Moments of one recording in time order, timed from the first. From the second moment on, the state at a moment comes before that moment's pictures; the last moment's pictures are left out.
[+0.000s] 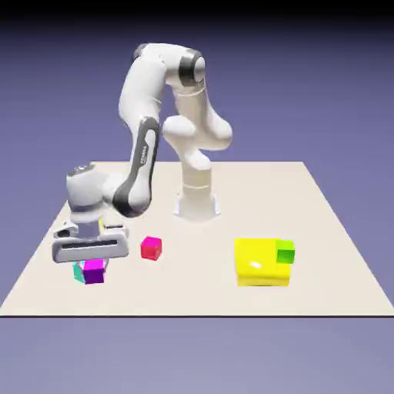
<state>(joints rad) -0.47 0.32 -0.10 -2.31 0.37 2.74 -0.13</state>
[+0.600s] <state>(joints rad) -1.06 0.28 0.29 -2.45 -0.16 2.82 0.40</state>
